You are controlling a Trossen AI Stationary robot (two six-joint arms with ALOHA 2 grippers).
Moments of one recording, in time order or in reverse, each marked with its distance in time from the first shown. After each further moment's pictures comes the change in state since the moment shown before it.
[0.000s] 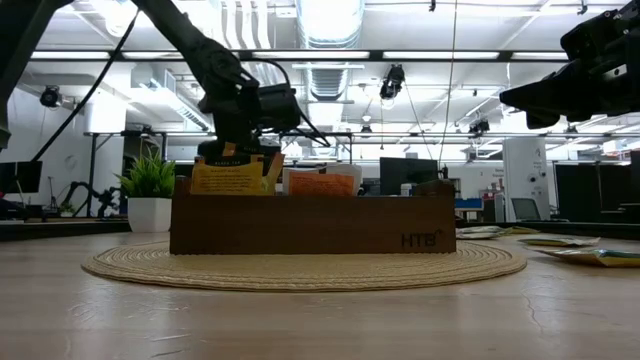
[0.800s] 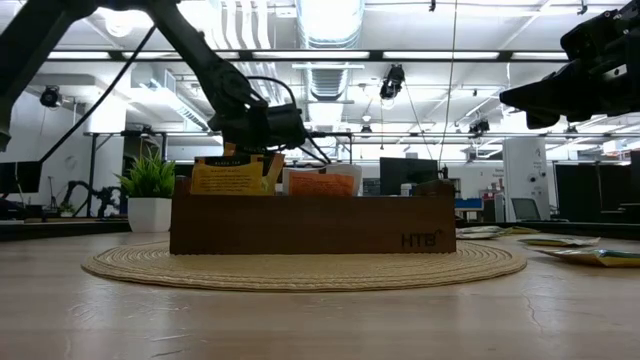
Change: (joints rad) left arm 0.048 0.119 0.042 0.021 0.051 -0.022; right arm 0.000 0.000 0.000 0.000 0.000 0.000
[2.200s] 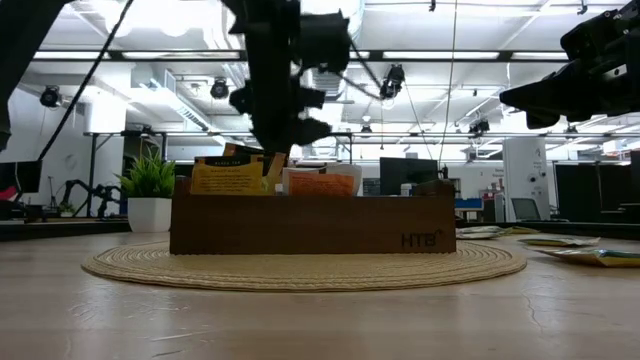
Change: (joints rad) left arm -0.368 -0.012 0.400 -0.515 -0.052 -0.208; right arm 0.000 0.000 0.000 0.000 0.000 0.000
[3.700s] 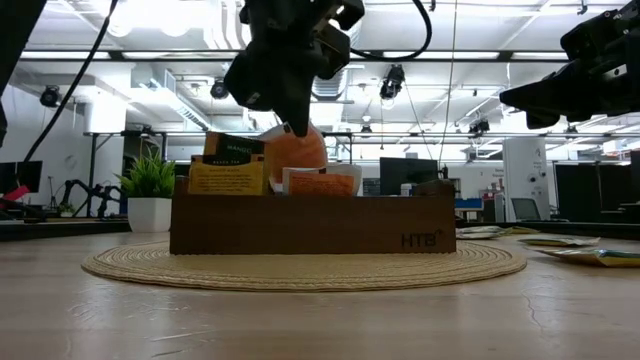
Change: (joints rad) left arm -0.200 0.002 0.140 -0.042 0.697 -0.207; right arm 0.000 0.000 0.000 0.000 0.000 0.000
